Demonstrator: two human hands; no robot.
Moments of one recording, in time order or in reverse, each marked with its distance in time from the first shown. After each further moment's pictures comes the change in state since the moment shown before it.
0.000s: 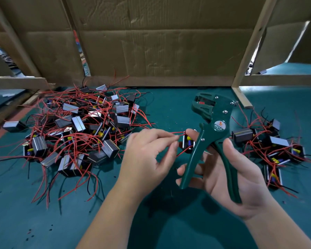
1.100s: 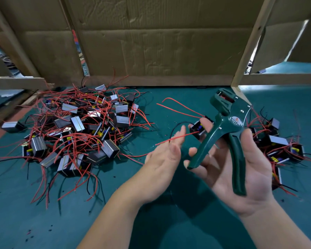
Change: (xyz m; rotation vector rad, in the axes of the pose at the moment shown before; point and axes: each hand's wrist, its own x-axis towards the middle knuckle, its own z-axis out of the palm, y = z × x) left_hand -0.006 0.009 0.009 -0.468 -0.564 -0.406; right_hand 0.000 -0.004 -0.001 0.204 0.012 -0.142
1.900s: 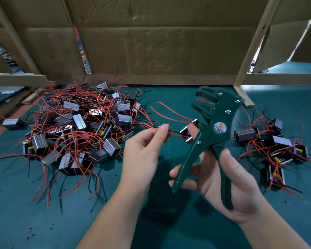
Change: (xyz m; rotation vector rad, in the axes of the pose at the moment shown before) left_hand 0.006 0.011 -0.010 -0.587 0.577 -0.059; right_hand 0.000 0.023 0.002 -0.231 -0.091 0.025
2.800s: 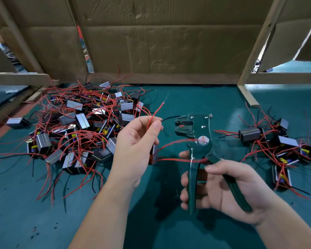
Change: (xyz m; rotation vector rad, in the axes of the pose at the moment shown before) left_hand 0.011 0.011 -0.019 -0.004 -0.028 0.123; right_hand -0.002 -0.015 -0.009 0.047 0.054 0.457
